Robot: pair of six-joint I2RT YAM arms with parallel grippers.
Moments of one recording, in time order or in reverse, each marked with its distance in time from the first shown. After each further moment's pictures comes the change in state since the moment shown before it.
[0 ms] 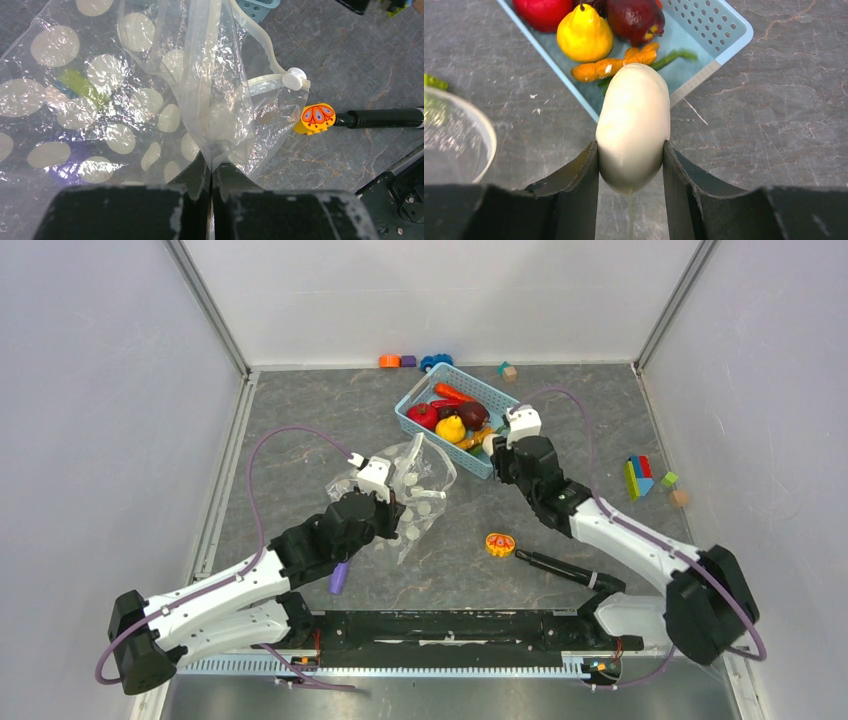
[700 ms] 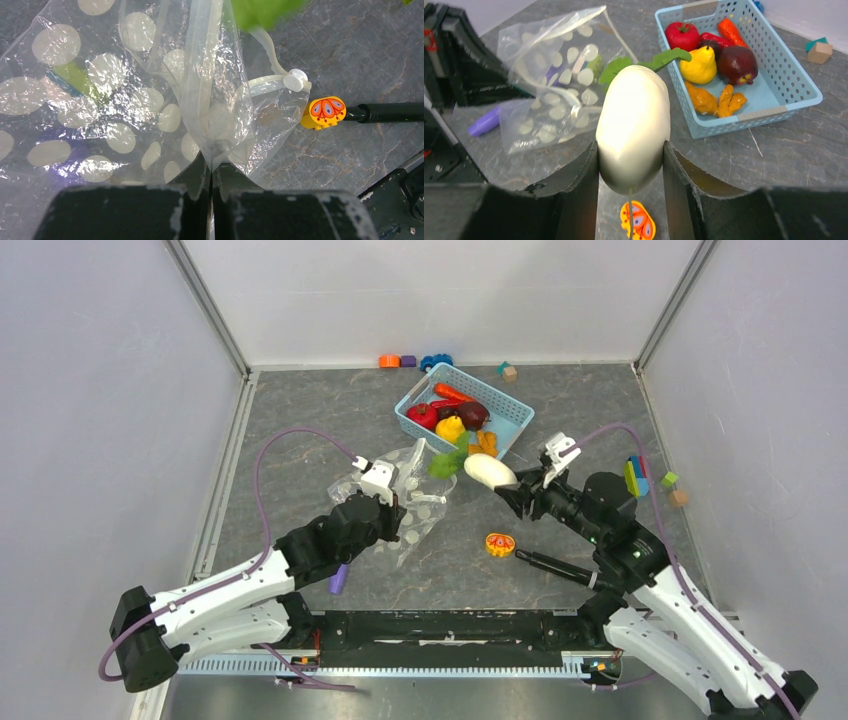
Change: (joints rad) left arm 0.000 0.027 -0.032 0.029 0.002 0.000; right arm 0.000 -0.597 -0.094 -0.235 -0.498 -0.093
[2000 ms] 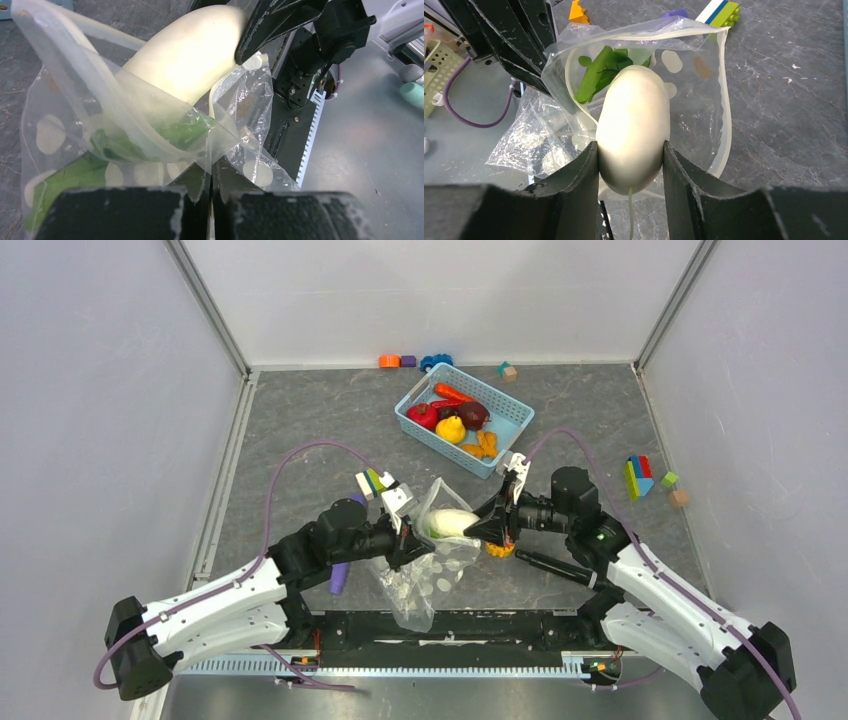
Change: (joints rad) left arm 0.000 -0.085 -0.050 0.096 0.620 0.117; right arm 0.000 0.158 -0.117 0.140 -0.533 0.073
